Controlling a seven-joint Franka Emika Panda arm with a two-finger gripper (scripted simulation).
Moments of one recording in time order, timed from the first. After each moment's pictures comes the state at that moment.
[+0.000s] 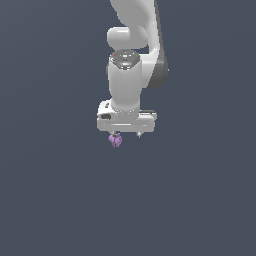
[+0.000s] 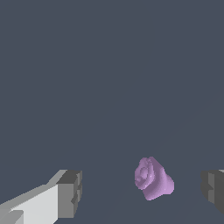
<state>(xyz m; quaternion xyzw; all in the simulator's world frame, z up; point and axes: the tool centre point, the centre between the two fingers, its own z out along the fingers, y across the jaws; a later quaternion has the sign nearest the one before) 0.006 -0.008 0.190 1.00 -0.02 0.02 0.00</state>
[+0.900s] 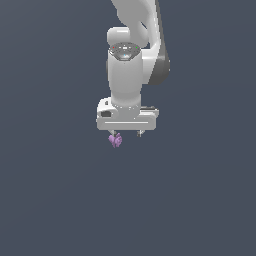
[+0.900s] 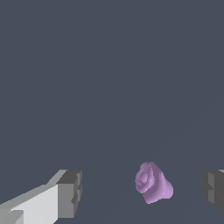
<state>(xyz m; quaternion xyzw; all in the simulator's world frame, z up) 0.013 -0.004 0.206 1.00 -0.01 0.04 0.00</state>
